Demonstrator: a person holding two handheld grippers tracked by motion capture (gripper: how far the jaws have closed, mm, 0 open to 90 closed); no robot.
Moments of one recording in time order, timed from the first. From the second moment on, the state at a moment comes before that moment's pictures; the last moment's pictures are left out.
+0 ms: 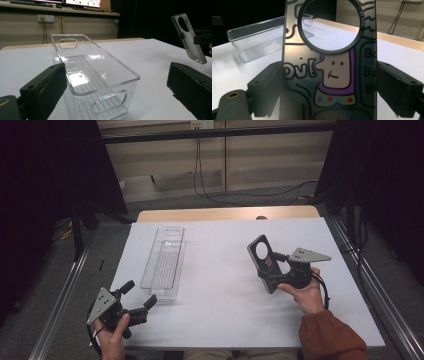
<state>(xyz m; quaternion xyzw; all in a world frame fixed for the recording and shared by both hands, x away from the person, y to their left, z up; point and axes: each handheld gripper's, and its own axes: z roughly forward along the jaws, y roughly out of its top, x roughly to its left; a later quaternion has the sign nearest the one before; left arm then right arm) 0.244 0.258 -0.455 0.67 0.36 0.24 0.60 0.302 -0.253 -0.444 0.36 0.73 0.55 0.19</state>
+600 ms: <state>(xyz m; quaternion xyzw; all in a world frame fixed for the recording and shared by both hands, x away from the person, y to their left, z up) 0.244 0.246 -0.450 0.68 0.33 0.23 0.61 0.283 -0.247 -0.447 0.33 0.73 0.57 0.16</state>
